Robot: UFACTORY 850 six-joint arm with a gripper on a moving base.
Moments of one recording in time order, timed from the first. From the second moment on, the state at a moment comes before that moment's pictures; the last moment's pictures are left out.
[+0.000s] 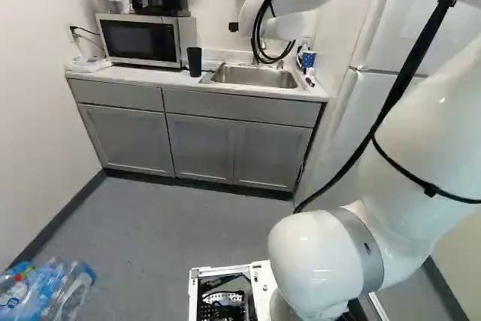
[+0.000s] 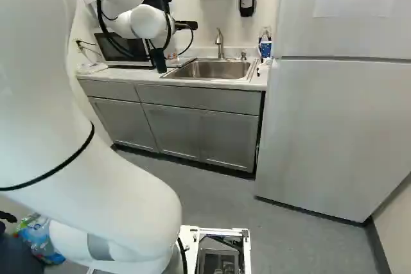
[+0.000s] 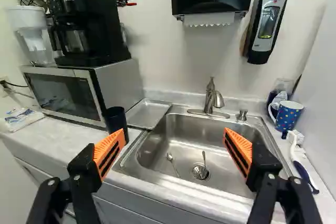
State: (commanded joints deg) arm 3.7 4.0 -55.6 0.0 24.6 0.0
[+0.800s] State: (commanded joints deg) arm 3.7 4.0 -55.6 0.0 24.6 0.0
